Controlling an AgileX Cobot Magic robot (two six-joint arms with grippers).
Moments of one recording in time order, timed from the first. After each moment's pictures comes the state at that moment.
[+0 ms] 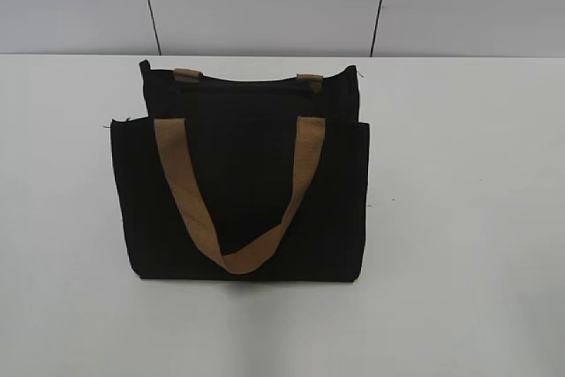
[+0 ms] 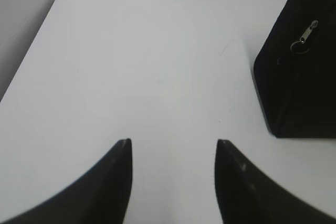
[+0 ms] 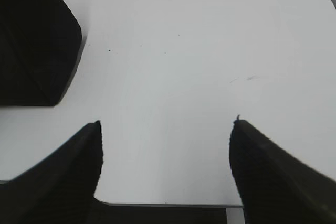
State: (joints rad) left arm 0.01 -0.01 -0.54 -0.06 1.07 0.09; right arm -0.13 -0.01 -0.47 0.23 1.08 -0.17
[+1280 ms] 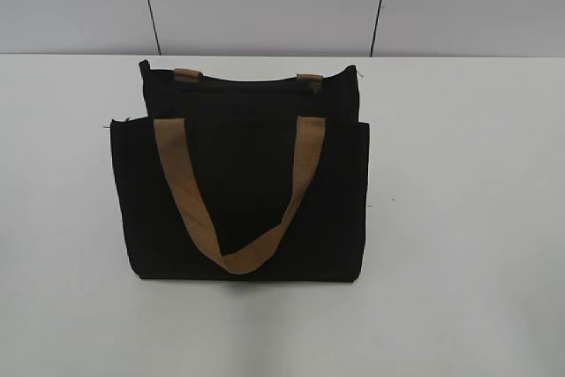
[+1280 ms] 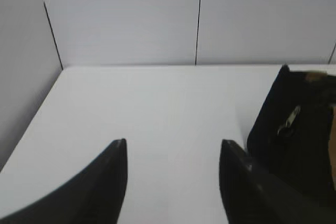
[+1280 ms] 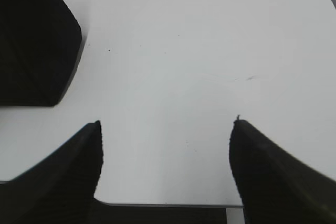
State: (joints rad) left arm 0.01 0.01 -0.56 -0.08 0.87 0.09; right arm -0.13 -0.01 -0.47 0.23 1.08 -0.17
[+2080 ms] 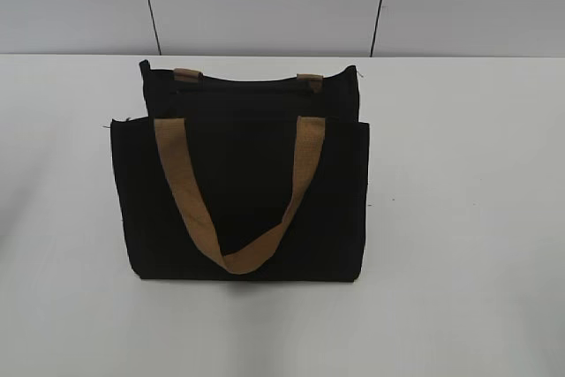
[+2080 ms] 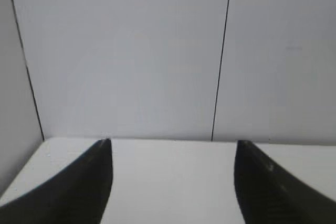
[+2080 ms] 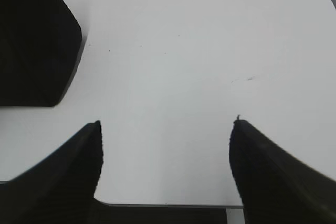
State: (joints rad) left arm 0.00 0.81 -0.48 -0.12 -0.24 0.11; right arm -0.13 -0.01 -0.47 0.23 1.08 -0.17
